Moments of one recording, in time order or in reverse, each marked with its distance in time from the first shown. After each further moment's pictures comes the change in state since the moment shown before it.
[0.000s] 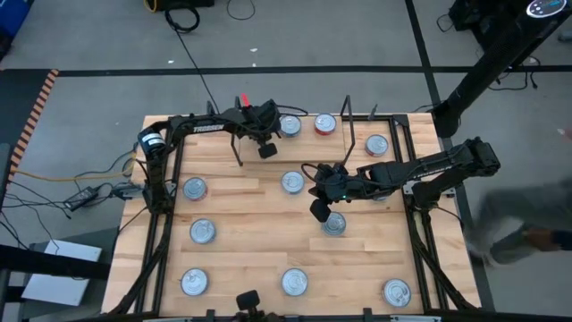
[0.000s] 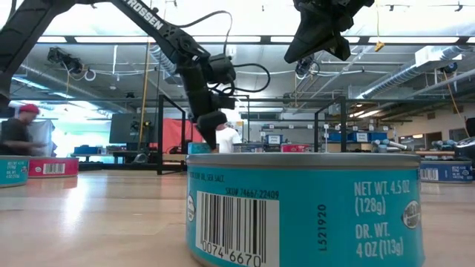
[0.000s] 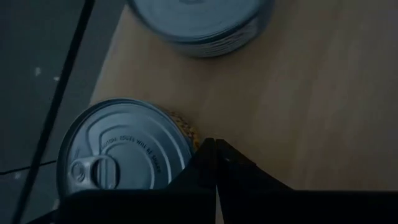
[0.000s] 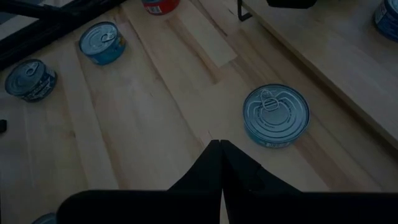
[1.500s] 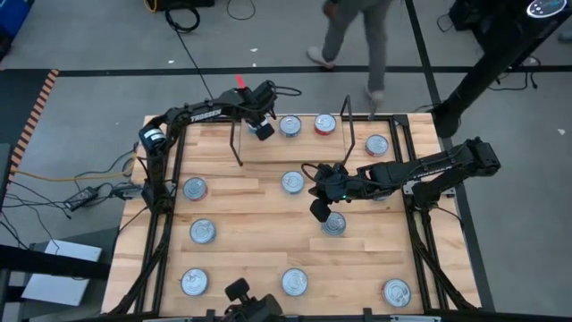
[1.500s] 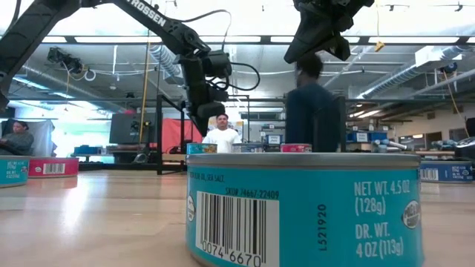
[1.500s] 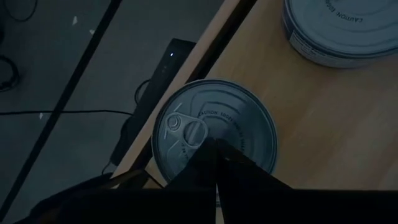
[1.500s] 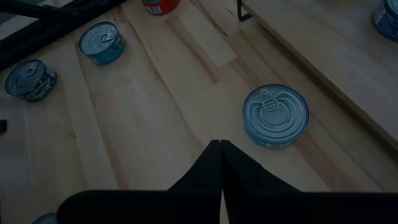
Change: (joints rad) left arm 0.090 0.047 0.200 -0.233 -0.063 -0.149; right arm -0.003 0.000 0.000 0.001 0.001 -0.001
